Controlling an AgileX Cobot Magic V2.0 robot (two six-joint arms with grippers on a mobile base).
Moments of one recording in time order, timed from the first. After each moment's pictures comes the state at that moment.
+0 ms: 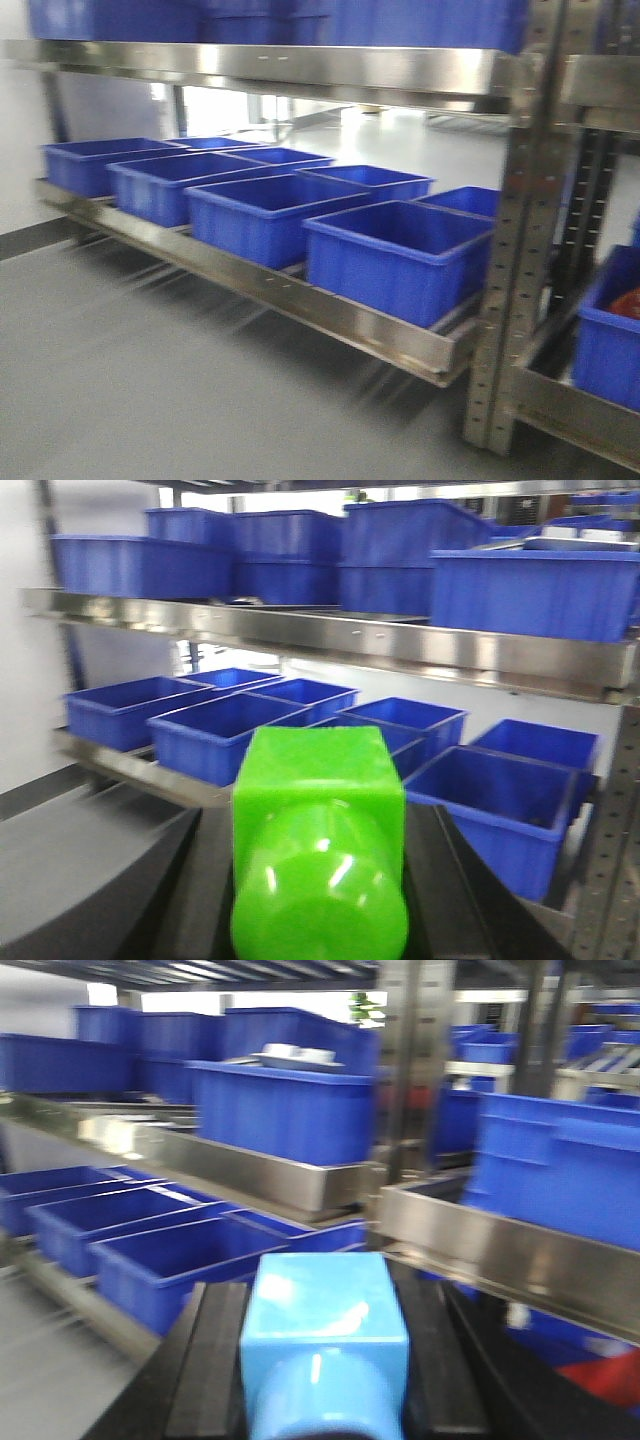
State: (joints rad) left arm 0.00 0.27 -0.47 -0.13 0.29 0.18; right arm 0.05 0.27 -0.52 0.11 0.30 -0.06
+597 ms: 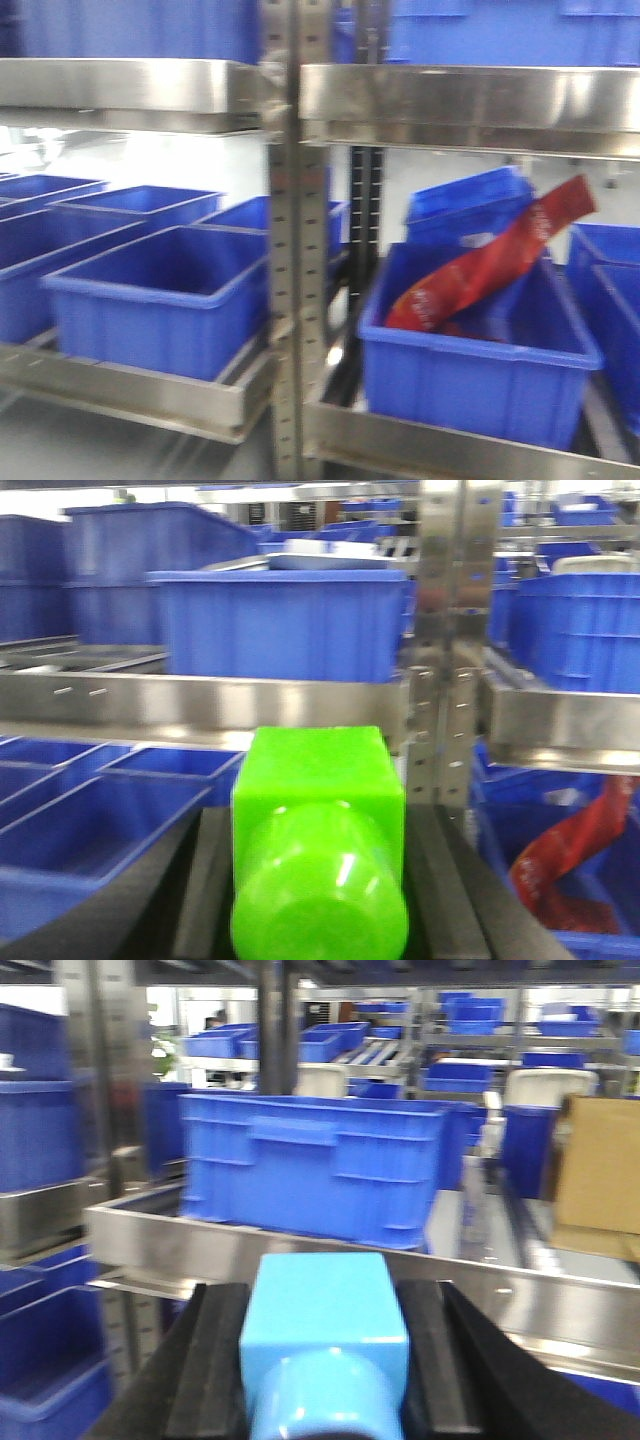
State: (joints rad) left arm 0.00 0.27 -0.47 -0.13 0.29 0.18; right arm 0.05 0.27 -0.52 0.11 0.30 -0.06
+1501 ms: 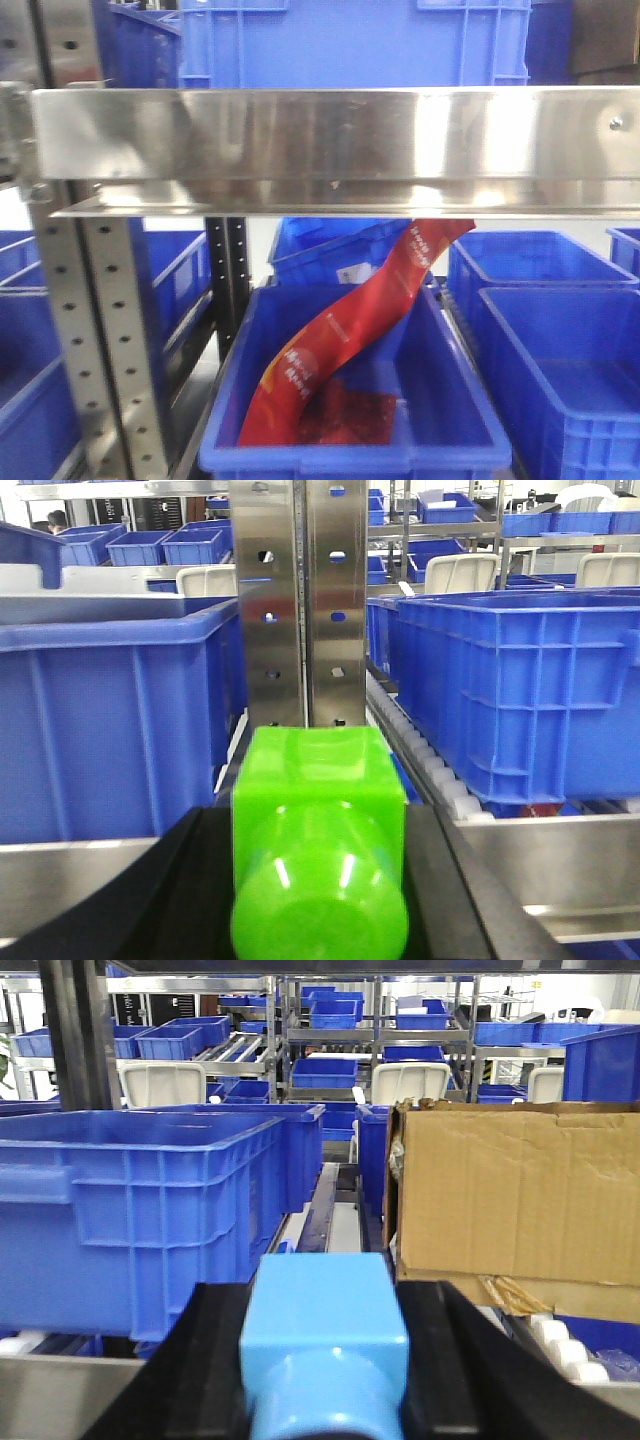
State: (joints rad) left arm 0.00 0.27 -0.47 -0.13 0.29 0.18; right arm 0.05 0.27 -0.52 0.11 0.30 -0.06
